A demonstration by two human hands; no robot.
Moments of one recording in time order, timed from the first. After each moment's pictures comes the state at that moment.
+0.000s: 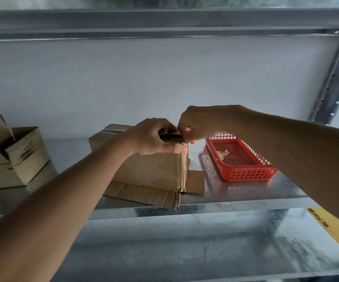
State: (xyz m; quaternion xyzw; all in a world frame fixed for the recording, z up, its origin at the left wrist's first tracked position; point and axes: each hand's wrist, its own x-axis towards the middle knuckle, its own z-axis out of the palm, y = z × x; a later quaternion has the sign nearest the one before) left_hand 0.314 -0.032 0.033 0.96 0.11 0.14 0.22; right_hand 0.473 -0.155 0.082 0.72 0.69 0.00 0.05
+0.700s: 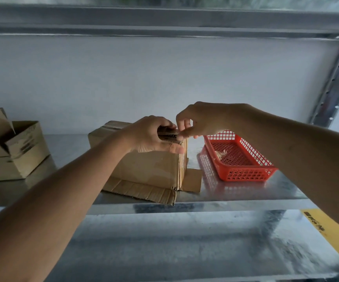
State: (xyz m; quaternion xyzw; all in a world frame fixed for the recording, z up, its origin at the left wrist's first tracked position) left_hand 0.311 -0.037 0.034 0.95 0.11 0.15 0.25; right_hand 0.476 -0.166 0.088 0.72 0.69 -0.04 -0.03
